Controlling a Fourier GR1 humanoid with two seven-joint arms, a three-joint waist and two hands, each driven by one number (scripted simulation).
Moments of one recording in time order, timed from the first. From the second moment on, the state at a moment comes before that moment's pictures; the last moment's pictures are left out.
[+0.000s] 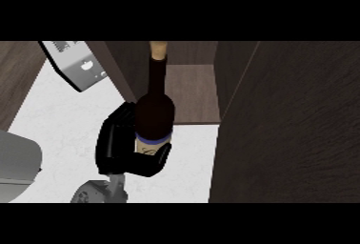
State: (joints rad) left arm -0.15 0.00 -0.31 -1.62 0.34 0.34 -0.16; right arm 0.11 -0.24 0.36 -2.51 -0.05 -0.09 0.45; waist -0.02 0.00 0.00
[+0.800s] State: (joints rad) left arm -0.45 0.00 -0.36 -1.27 0.41 0.55 -0.20; right arm 0.17 -0.23 0.34 -2.51 -0.07 -0.04 0.41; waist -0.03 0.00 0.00
